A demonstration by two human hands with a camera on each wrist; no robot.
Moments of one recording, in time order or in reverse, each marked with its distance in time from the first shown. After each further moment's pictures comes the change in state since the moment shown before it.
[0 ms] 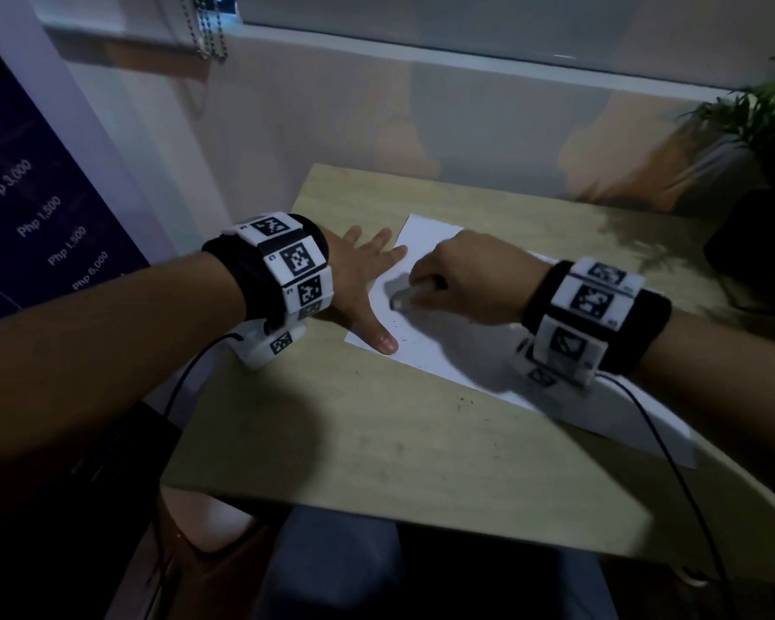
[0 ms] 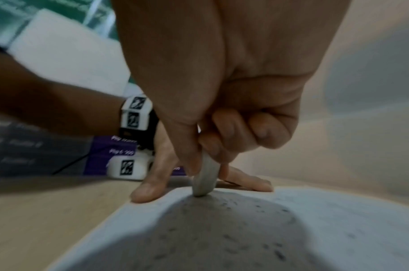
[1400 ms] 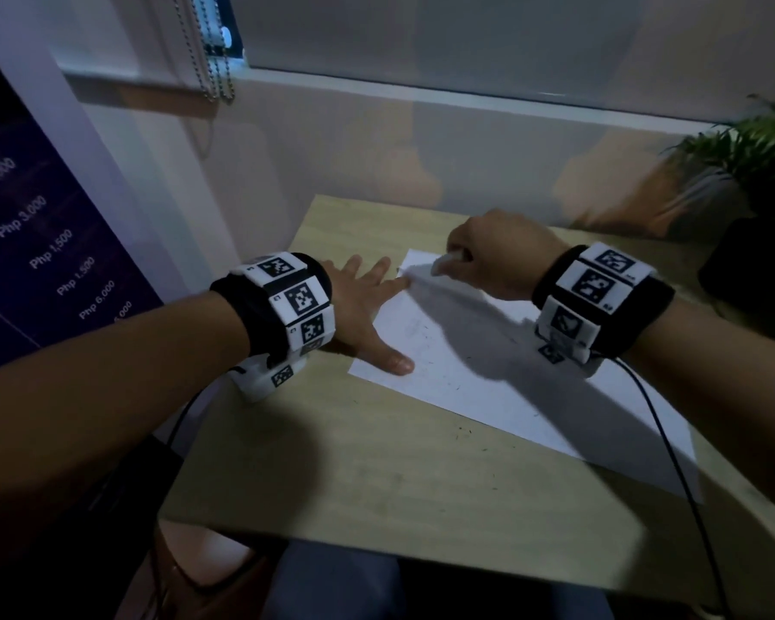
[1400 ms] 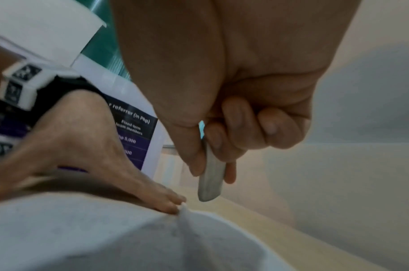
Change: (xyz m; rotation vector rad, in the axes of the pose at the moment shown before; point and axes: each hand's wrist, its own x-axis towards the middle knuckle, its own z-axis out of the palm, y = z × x) left_hand -0.010 0.011 -0.004 0.028 0.006 -0.014; right_hand 0.020 0.041 -0.026 -0.068 0.112 0.186
